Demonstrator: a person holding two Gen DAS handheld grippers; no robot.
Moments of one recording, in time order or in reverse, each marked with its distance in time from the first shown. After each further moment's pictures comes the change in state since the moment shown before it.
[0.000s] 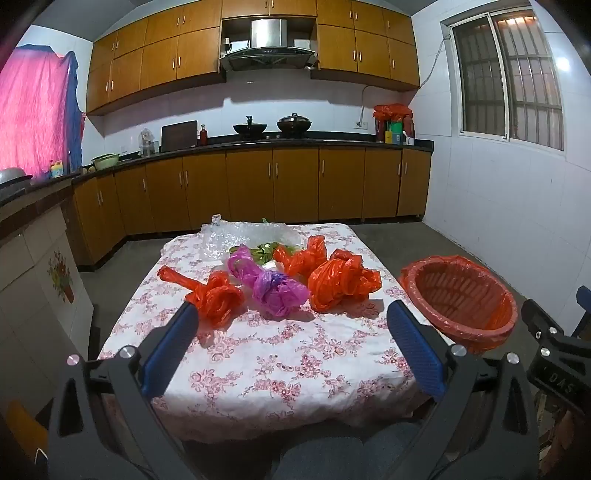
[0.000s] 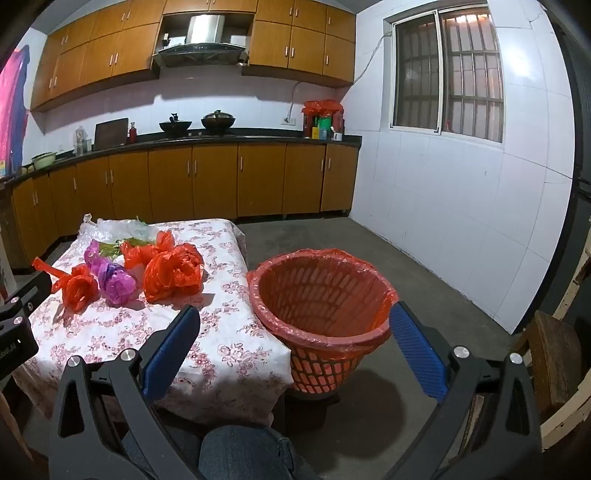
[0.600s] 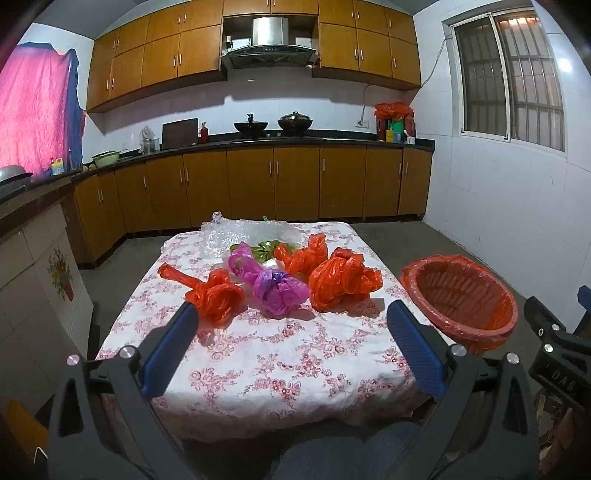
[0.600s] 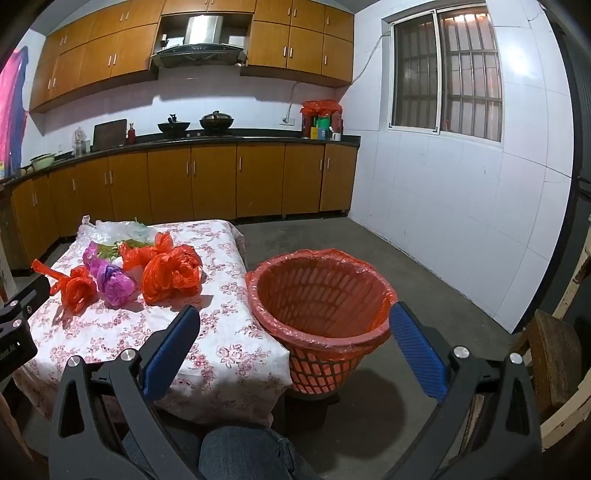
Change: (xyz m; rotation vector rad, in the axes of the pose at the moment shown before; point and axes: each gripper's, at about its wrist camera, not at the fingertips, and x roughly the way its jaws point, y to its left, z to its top) left arm 0.000 0.000 0.000 -0.004 0.003 -0.003; right arm 0.001 -0.002 0.000 0.003 0.000 0.002
